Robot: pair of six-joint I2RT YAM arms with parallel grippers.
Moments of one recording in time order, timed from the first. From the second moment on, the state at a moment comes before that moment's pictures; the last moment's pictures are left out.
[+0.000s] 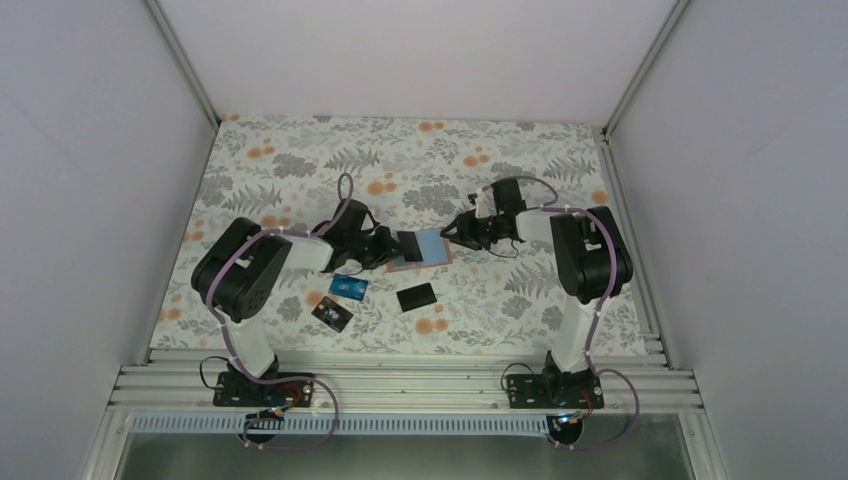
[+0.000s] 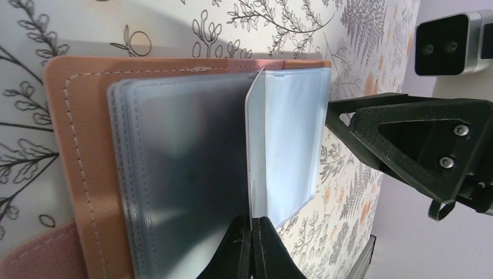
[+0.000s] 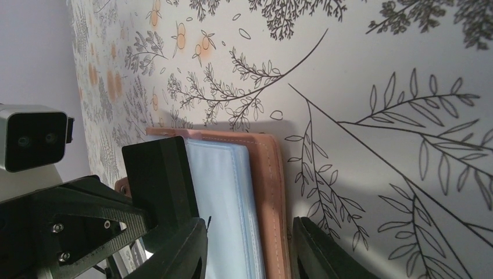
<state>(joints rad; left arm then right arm) -0.50 1.82 0.78 0.26 0.56 -1.01 0.25 1.94 1.01 -0.09 -0.78 0.51</state>
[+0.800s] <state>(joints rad) -0.54 1.84 0.78 0.34 0.58 -1.05 0.27 1.95 1.01 -0.09 -0.79 0.52</state>
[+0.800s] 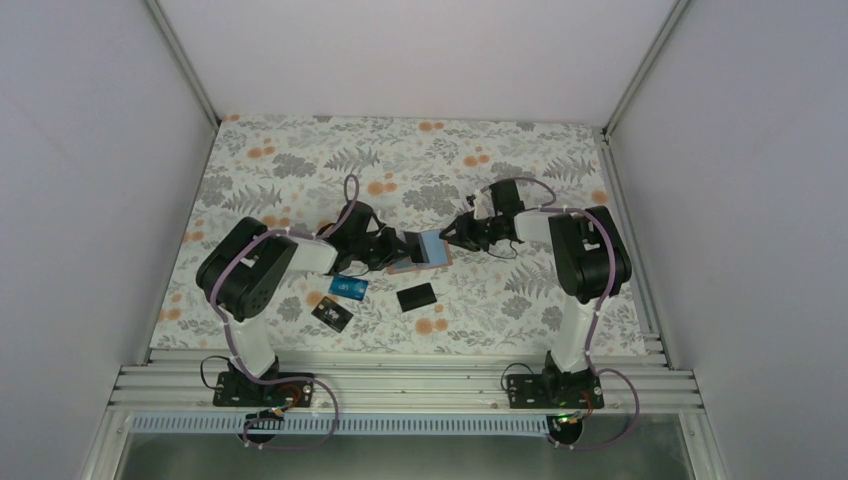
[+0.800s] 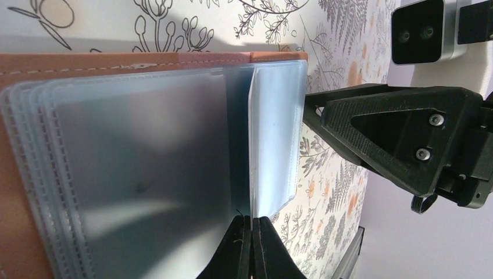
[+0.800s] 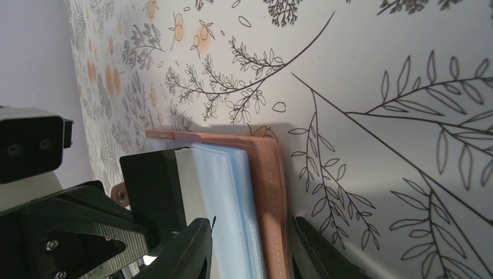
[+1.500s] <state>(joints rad) -0.57 1.90 0.81 0.39 0.60 -1.06 0.27 1.95 1.01 -0.09 -0.78 0.53</state>
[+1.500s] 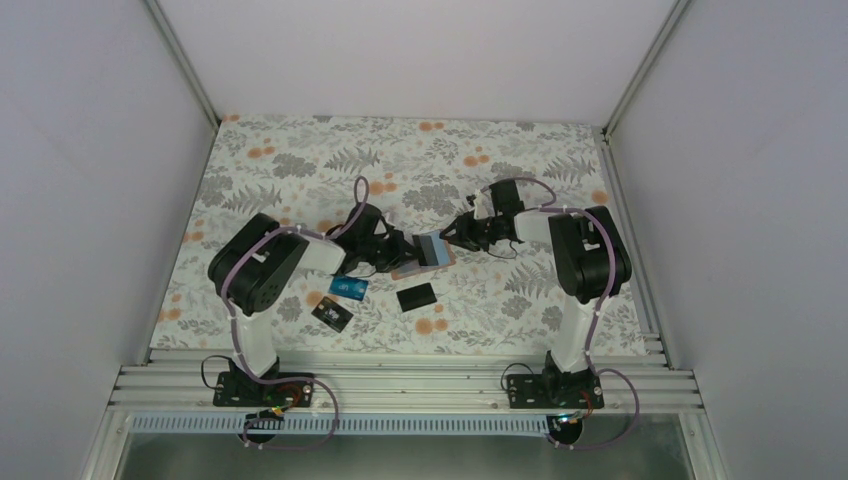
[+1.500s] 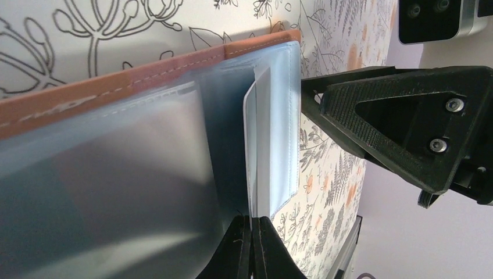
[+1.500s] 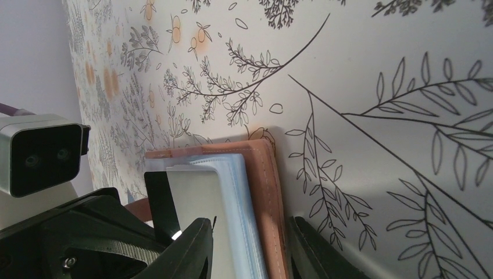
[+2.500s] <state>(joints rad) -0.63 1.95 0.80 0.52 0.57 -1.26 0.27 1.90 0.97 -0.12 -0.69 0.59</state>
